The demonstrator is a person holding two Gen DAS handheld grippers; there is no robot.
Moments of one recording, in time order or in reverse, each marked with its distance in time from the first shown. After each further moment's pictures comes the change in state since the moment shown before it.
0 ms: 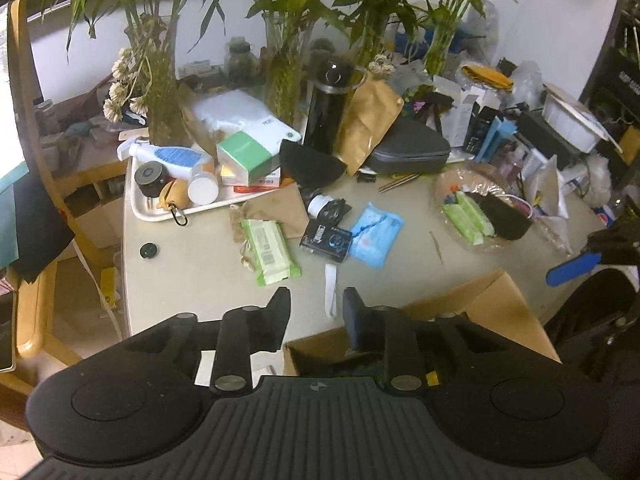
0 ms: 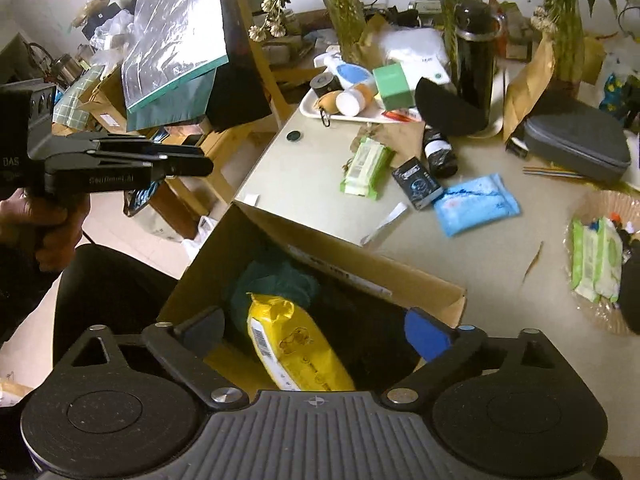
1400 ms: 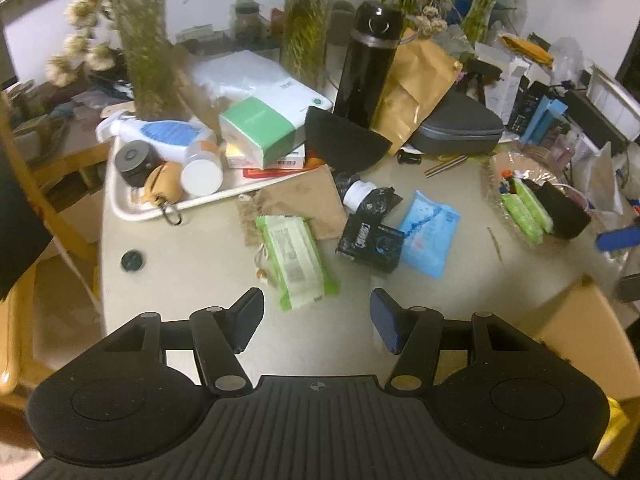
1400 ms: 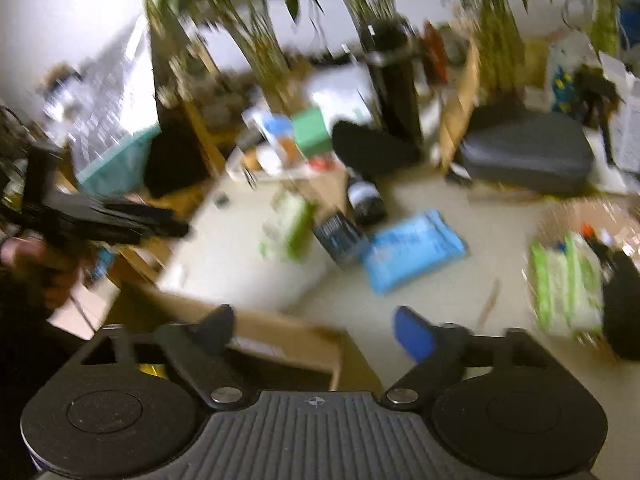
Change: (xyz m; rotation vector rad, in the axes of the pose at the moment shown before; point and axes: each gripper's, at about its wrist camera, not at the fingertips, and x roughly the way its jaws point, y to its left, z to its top) left arm 0.121 0.041 0.028 0.012 0.075 0.023; right arm 0.040 -0.098 0.011 0.105 -0.218 -0.033
